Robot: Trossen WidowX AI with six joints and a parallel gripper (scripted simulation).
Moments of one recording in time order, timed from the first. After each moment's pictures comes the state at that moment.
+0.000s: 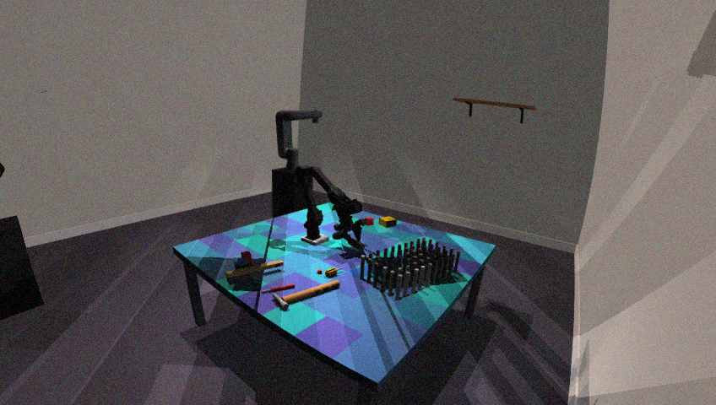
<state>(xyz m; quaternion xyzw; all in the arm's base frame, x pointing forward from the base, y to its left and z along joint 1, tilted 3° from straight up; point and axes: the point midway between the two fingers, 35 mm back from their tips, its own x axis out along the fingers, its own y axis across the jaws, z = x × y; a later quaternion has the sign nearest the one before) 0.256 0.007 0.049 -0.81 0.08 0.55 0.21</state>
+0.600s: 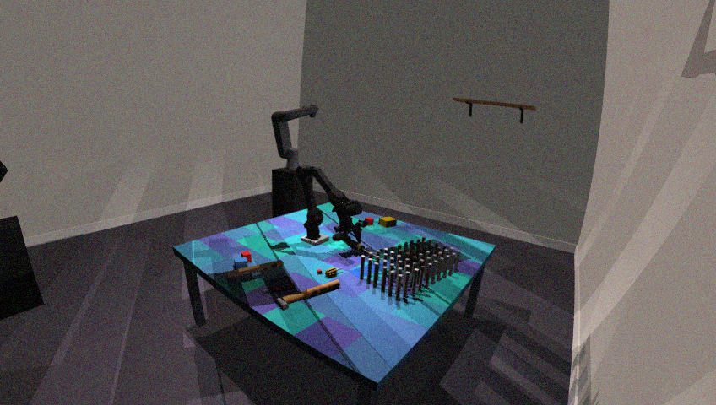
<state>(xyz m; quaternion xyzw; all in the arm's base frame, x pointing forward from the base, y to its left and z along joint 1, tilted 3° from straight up) 0.258 0.004 0.041 -0.81 0.08 0.55 0.21</state>
